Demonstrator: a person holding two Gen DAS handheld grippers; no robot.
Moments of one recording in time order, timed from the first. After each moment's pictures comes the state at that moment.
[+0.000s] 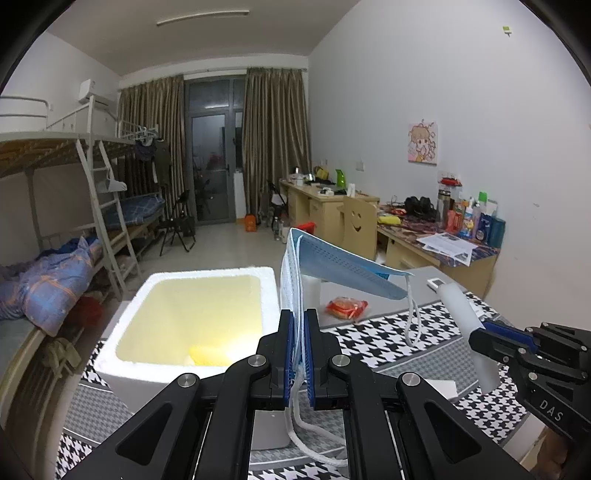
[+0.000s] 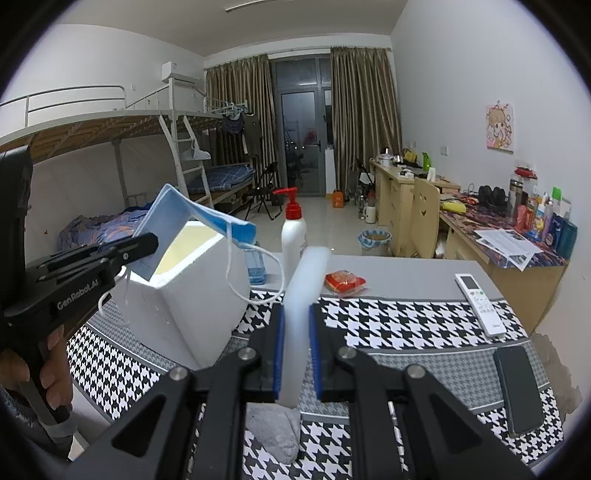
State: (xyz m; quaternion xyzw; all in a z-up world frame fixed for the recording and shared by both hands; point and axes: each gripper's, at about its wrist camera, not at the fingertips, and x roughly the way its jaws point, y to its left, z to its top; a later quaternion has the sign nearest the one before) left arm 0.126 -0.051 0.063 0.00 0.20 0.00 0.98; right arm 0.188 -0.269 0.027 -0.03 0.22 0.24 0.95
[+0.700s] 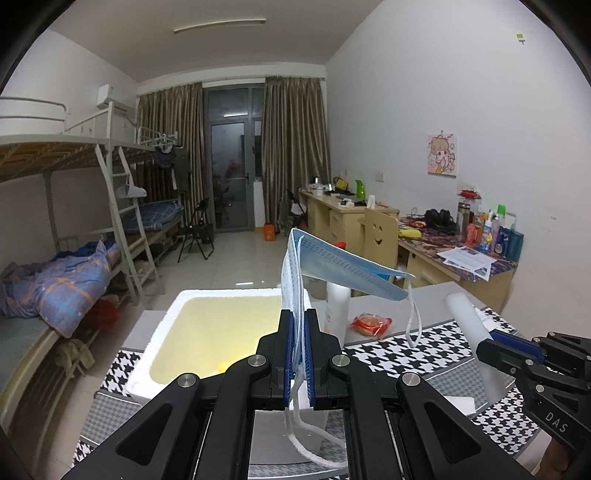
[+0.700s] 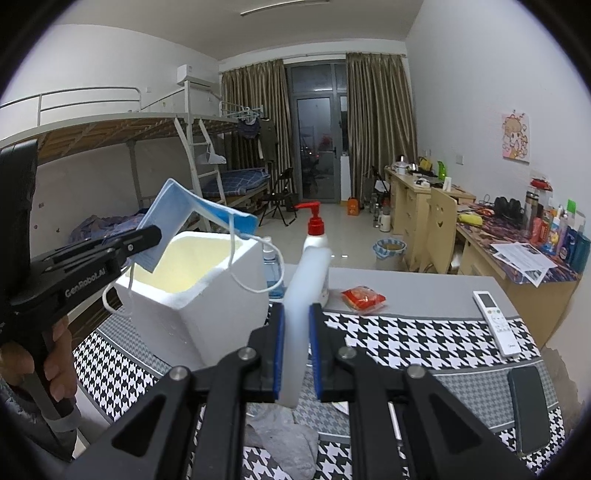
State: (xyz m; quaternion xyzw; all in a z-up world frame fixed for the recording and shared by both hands) left arm 0.129 -0.030 0.076 0.00 0.18 0.04 0.98; right arm 0.195 -0.249 0.037 -0.04 0.20 0.27 0.94
